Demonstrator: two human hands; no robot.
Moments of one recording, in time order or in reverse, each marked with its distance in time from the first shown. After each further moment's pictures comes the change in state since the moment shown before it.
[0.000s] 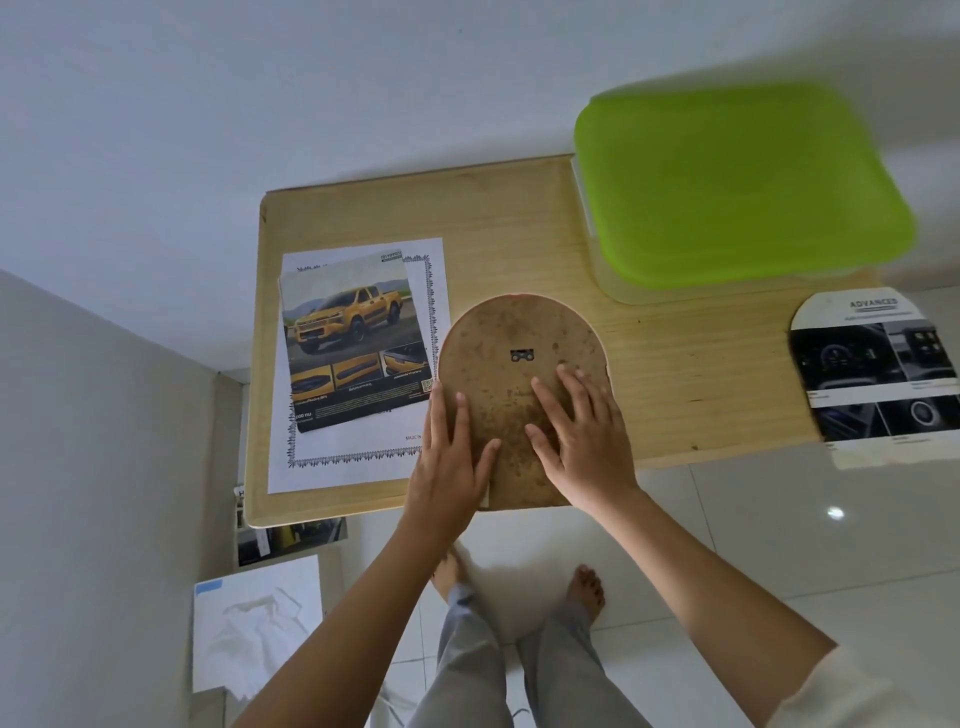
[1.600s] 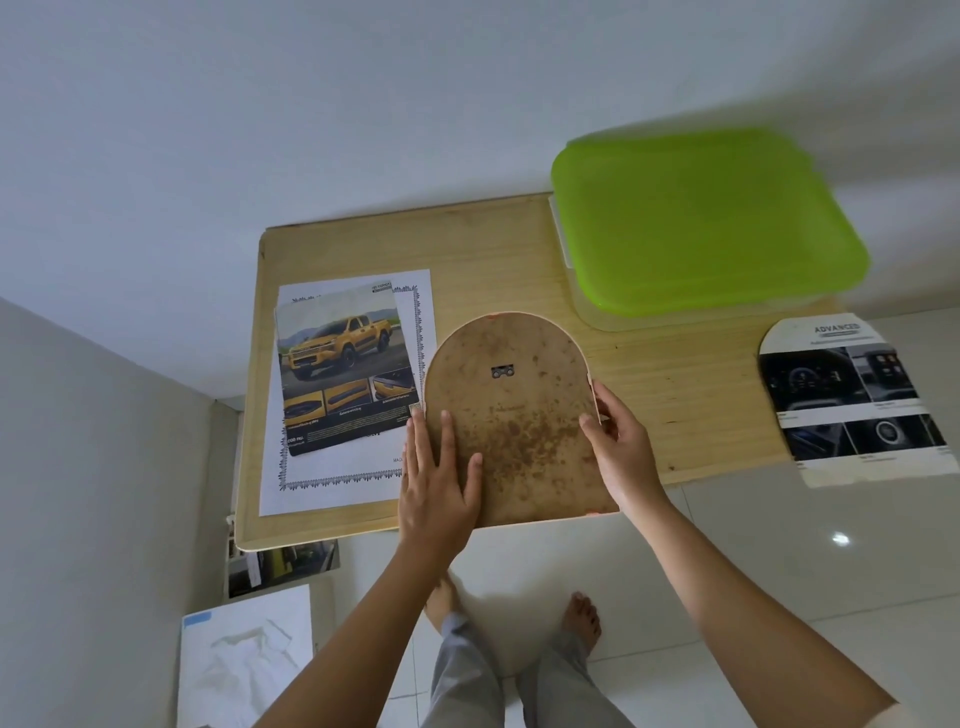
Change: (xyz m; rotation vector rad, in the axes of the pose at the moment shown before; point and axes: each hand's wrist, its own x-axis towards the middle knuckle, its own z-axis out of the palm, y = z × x) left_hand 0.001 0.006 0.012 0.031 0.112 -0.125; right_hand 0.001 0.034 -0.032 1.229 0.138 0.391
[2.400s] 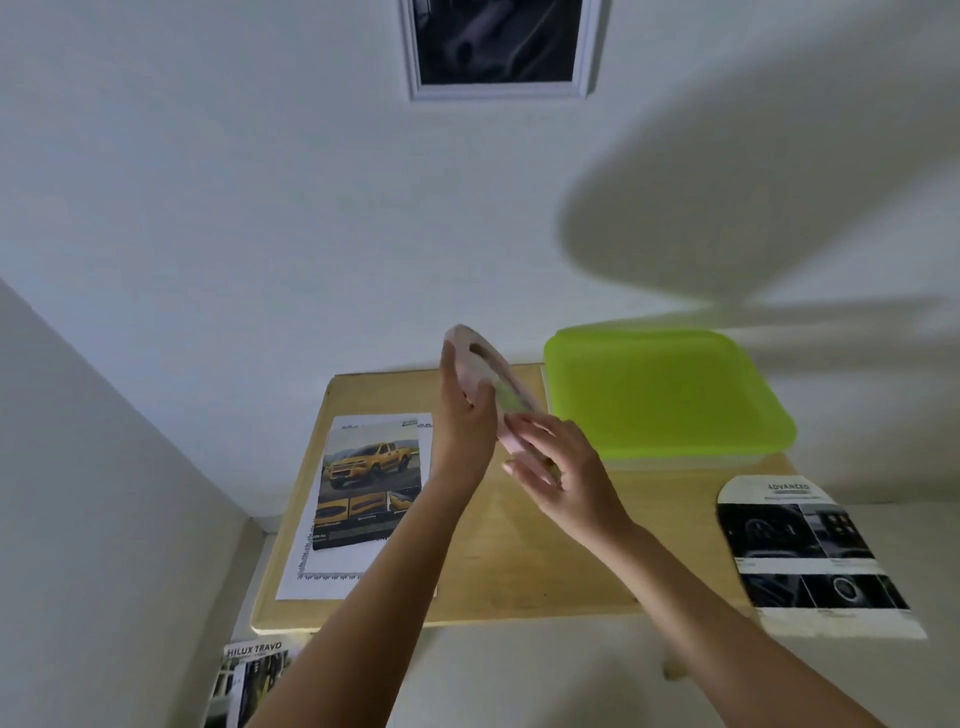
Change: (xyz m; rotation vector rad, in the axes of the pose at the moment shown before) left_hand 0.059 0.169 -0.180 -0.916 0.339 -0.031; right_hand -0.009 -0.150 -0.017 -0.369 -0.135 -1.013
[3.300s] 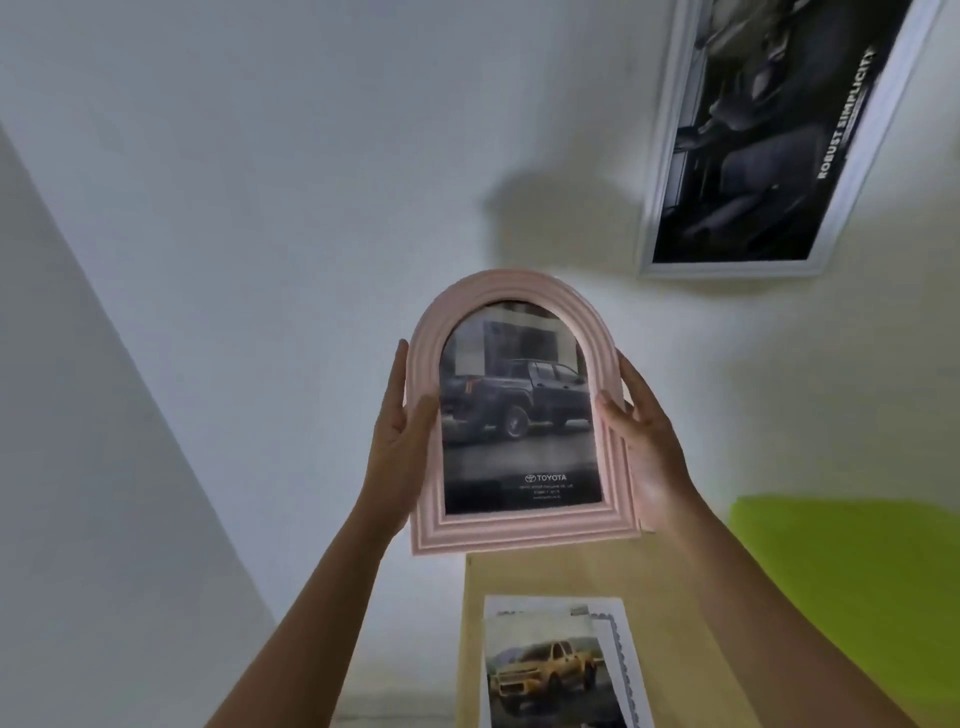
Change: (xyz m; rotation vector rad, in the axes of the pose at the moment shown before) left_hand 0.190 0.043 -0.281 -0.170 -0.080 0.365; right_hand 0.262 -0.098 0.129 0.634 0.206 0.422
